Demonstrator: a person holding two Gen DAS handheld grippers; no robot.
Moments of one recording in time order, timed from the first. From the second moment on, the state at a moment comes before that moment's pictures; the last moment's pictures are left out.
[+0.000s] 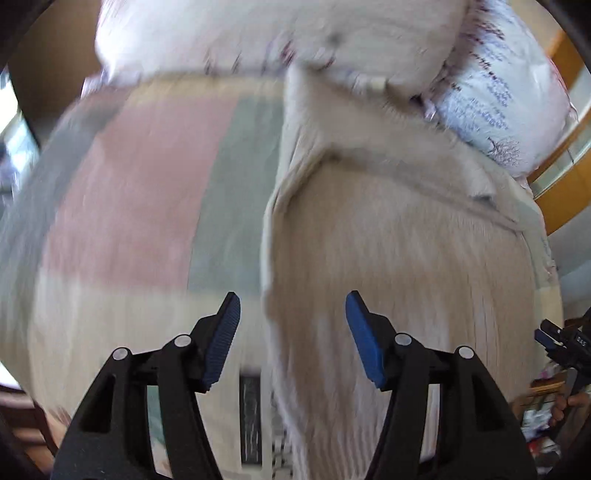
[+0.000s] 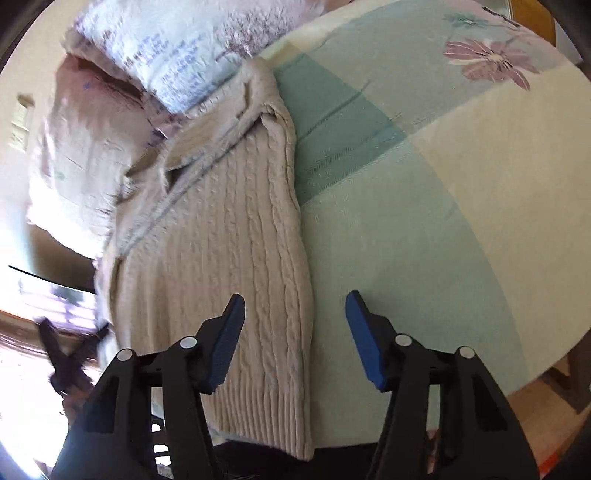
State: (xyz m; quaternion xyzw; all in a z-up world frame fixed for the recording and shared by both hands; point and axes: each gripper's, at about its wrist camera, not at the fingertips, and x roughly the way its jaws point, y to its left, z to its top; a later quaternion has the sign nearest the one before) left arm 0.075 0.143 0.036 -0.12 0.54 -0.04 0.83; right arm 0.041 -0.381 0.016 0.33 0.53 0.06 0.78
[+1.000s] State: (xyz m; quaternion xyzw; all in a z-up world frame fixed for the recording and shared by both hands) left arm 0.298 0.133 0.113 -0.19 0.43 -0.07 0.88; right arm 0.292 -0.397 0.060 0.51 0.38 0.12 0.76
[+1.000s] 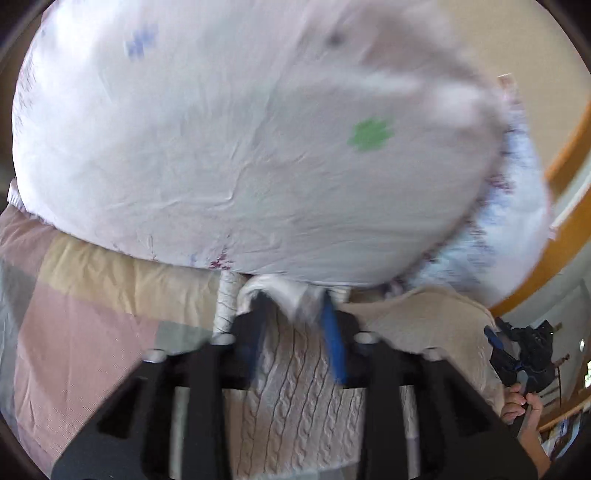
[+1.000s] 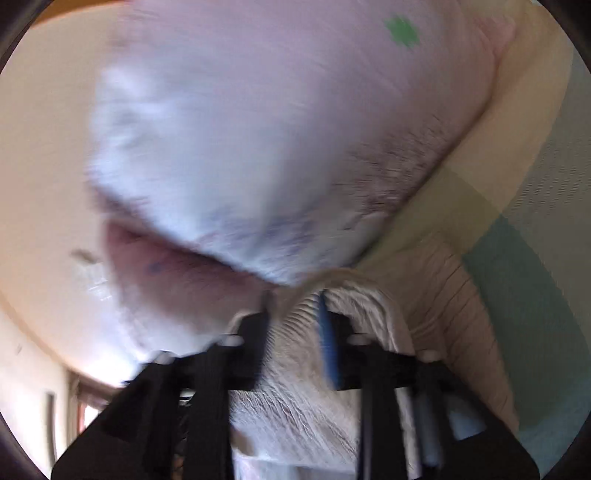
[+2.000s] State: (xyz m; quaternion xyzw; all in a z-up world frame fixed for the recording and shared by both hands) left arm 0.318 -0.107 0.104 -0.39 0.47 -0.37 0.70; right arm 0.206 -0.456 0.050 0.45 0.44 0.06 0.78
